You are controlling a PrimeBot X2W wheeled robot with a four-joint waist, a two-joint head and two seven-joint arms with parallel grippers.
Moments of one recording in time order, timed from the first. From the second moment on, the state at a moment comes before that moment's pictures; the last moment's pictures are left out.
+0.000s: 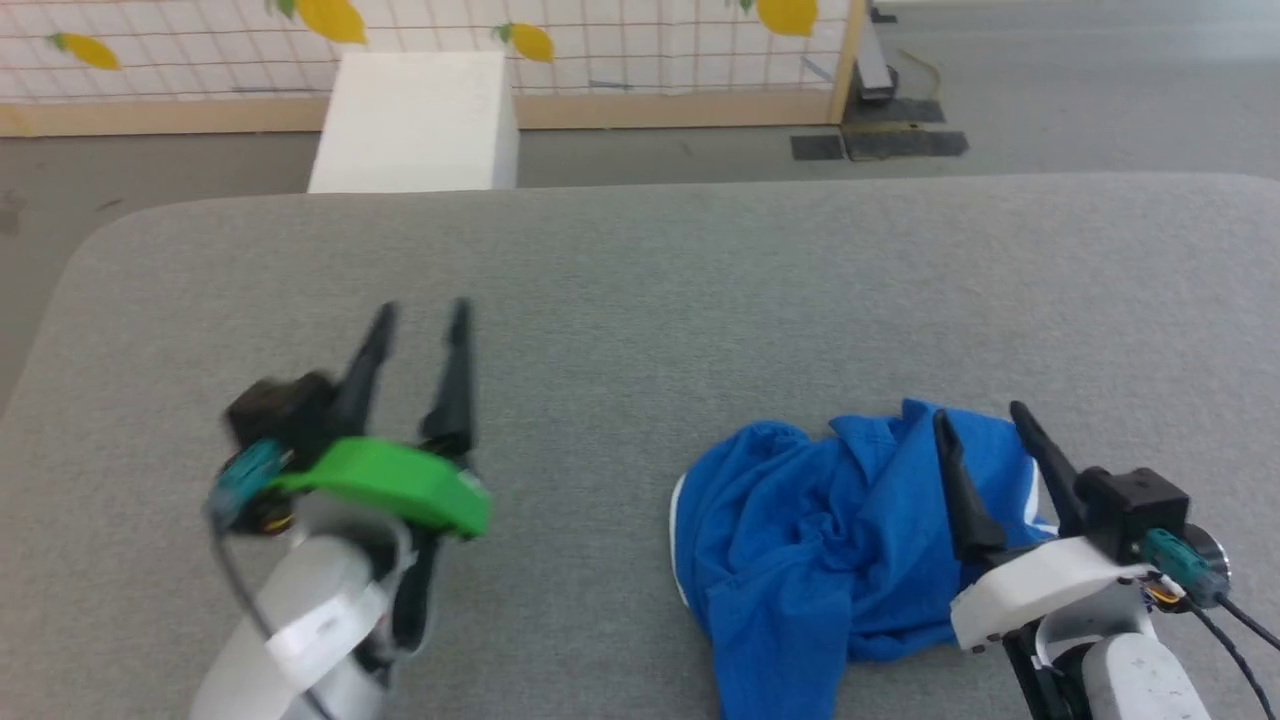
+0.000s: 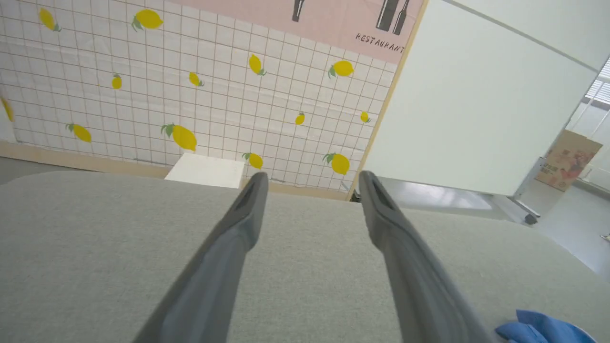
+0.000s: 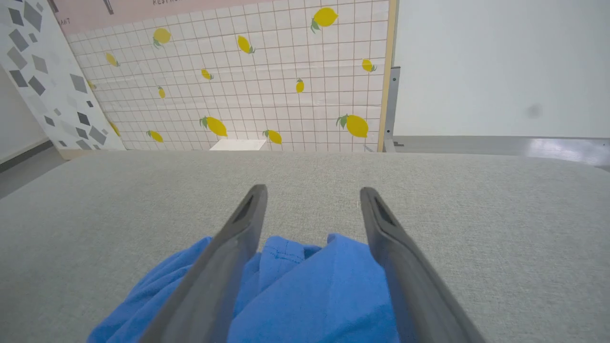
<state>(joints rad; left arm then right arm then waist) -0.34 0.26 -0.38 0.18 -0.63 0.11 -0.24 -0.09 -0.05 0.01 0.16 0.12 0.13 -0.14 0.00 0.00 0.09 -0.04</state>
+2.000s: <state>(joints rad) -0.10 0.08 -0.05 0.10 -0.33 -0.05 -0.26 -0.18 -0.05 -0.42 0.21 -0.02 0.13 0.25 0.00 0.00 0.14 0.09</state>
